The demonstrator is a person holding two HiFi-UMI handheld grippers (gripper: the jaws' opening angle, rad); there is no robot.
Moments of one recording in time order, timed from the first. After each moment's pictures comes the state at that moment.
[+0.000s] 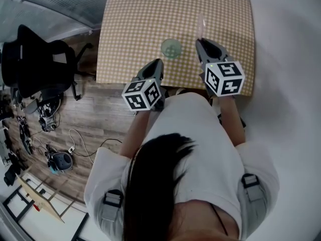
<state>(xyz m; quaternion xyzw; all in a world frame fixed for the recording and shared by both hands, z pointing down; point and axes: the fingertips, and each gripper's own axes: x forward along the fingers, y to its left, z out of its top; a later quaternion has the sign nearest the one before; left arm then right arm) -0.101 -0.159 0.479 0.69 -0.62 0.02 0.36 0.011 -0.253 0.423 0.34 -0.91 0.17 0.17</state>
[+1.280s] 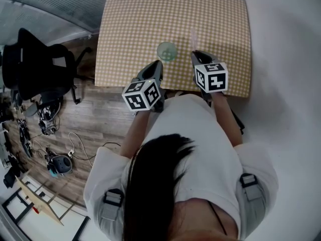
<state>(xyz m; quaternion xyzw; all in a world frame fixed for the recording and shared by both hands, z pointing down) -0.089 -0.168 0.481 0.70 -0.62 0.02 0.35 0.026 -0.241 0.506 0.34 -0.87 0.22 0.28</state>
